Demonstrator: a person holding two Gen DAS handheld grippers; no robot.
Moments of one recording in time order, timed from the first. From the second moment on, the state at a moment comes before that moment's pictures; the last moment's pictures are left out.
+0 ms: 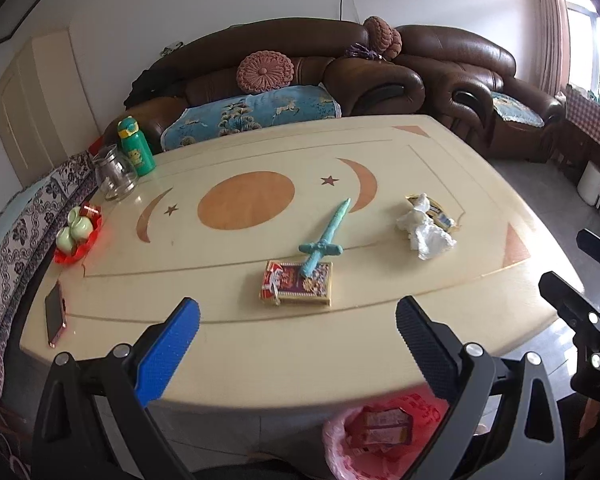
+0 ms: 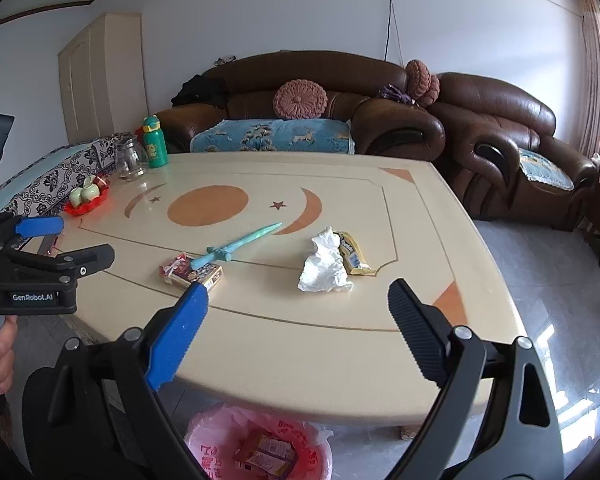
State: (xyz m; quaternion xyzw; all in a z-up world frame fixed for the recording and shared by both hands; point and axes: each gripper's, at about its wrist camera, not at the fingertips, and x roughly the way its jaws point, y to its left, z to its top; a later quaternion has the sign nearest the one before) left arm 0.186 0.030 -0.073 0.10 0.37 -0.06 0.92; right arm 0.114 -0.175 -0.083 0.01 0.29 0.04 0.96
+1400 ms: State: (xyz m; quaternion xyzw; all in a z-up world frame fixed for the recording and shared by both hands) left arm 0.436 -0.034 -0.196 0.19 0.48 -0.18 0.83; right arm 0.299 -0.188 -0.200 0.04 0.40 0.08 0.91
